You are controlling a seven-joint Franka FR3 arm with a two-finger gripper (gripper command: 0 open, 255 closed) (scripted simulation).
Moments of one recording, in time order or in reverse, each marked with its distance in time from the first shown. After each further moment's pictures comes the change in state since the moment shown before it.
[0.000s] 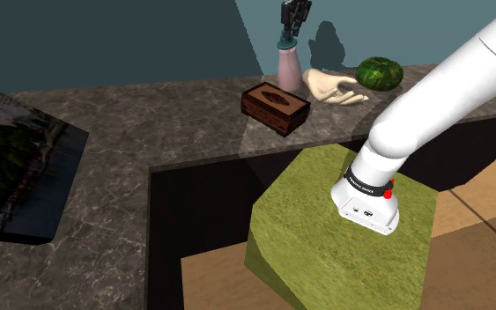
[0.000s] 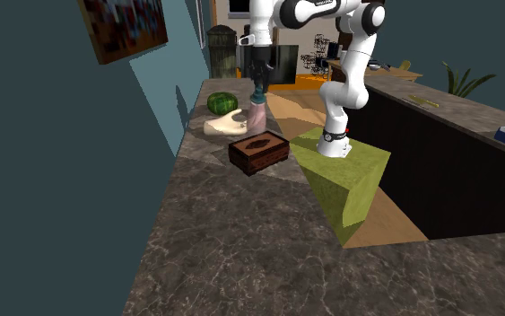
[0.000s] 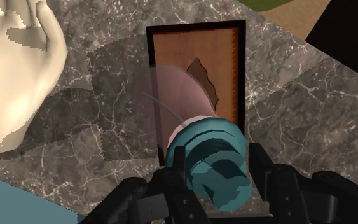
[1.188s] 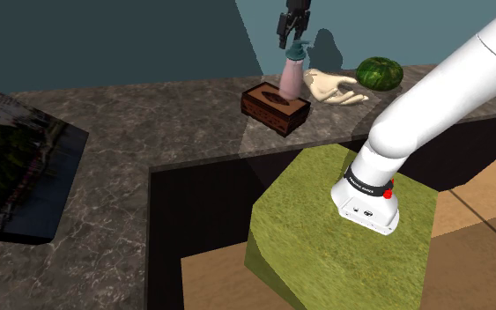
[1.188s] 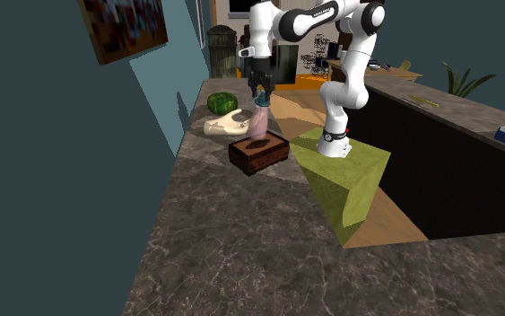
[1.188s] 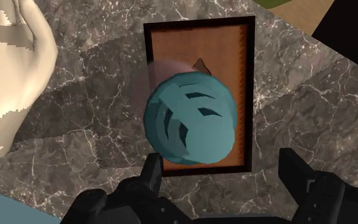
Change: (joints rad) arm -0.005 0.002 -0.005 -0.101 -0.002 0.106 -0.007
